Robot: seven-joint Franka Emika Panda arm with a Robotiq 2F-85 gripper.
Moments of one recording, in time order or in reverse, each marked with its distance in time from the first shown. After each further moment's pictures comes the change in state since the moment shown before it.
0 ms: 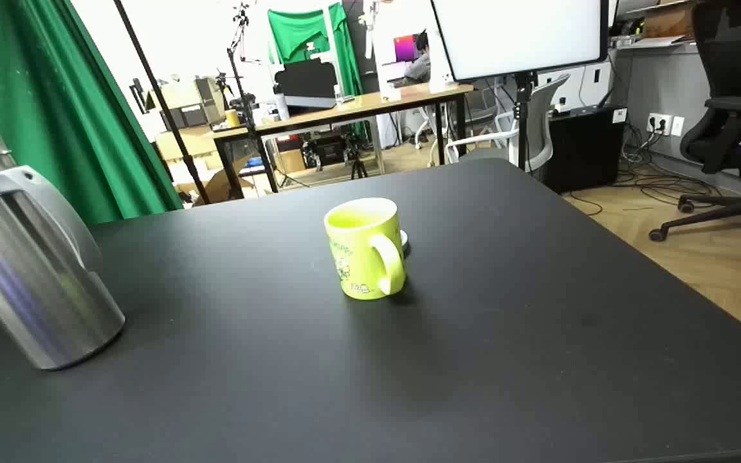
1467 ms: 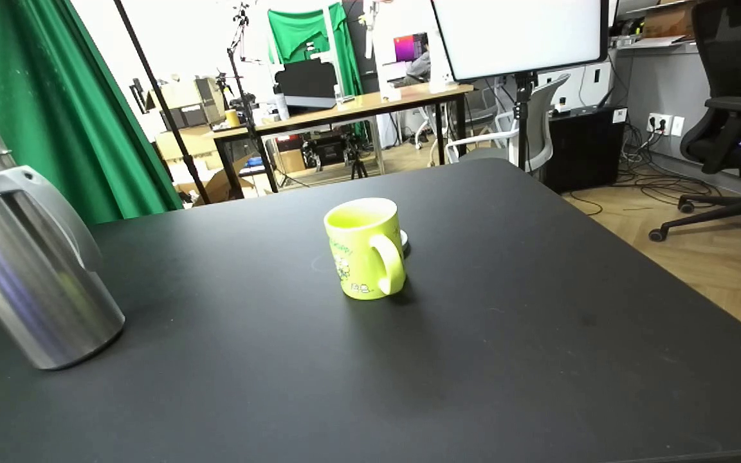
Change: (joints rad) arm -0.061 -0.136 -0.035 0.010 0.084 0.023 0.191
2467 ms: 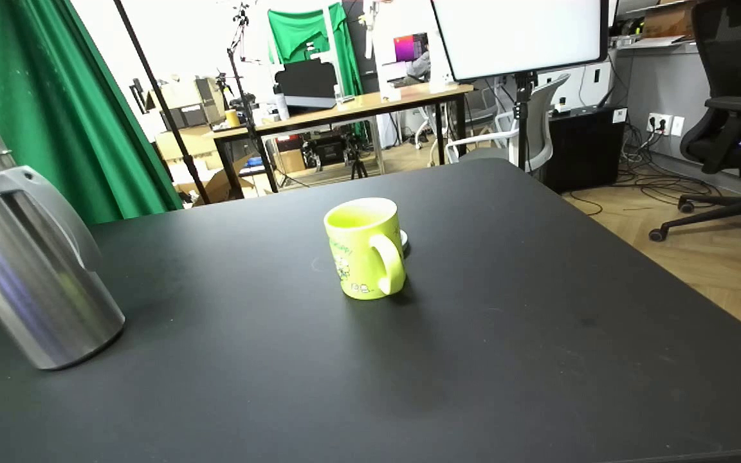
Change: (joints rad) arm -0.115 -0.165 -0.025 -0.085 -0.001 0.014 0.144
